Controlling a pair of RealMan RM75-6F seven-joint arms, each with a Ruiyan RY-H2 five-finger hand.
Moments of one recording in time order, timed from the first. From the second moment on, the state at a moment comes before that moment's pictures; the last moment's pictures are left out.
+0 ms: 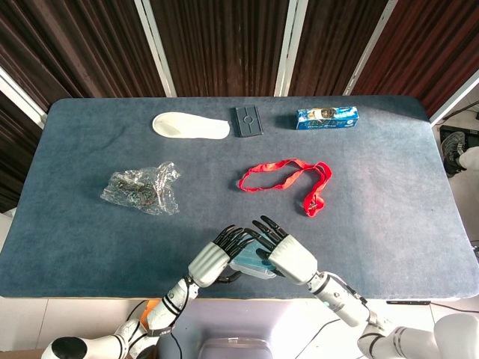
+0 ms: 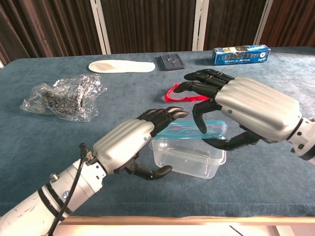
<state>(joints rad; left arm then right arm) -0.66 -2.13 0.02 -0.80 1.70 1.31 -0.24 0.56 -1.70 -0.03 -1.16 -1.86 1.40 -0.13</state>
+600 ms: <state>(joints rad) -0.65 -1.99 -0.04 -0.91 1.69 1.41 -0.17 0.57 -1.63 0.04 -1.26 -1.85 1.45 -0.21</state>
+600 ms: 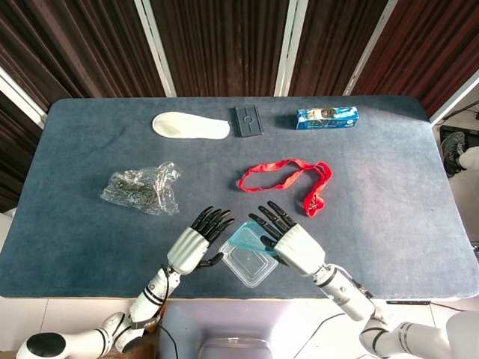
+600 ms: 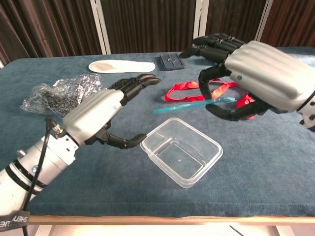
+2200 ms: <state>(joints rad) -0.39 -1.48 -0.04 -1.25 1.44 1.35 0.02 0.41 -1.31 -0.10 -1.31 -1.67 1.28 -0.25</state>
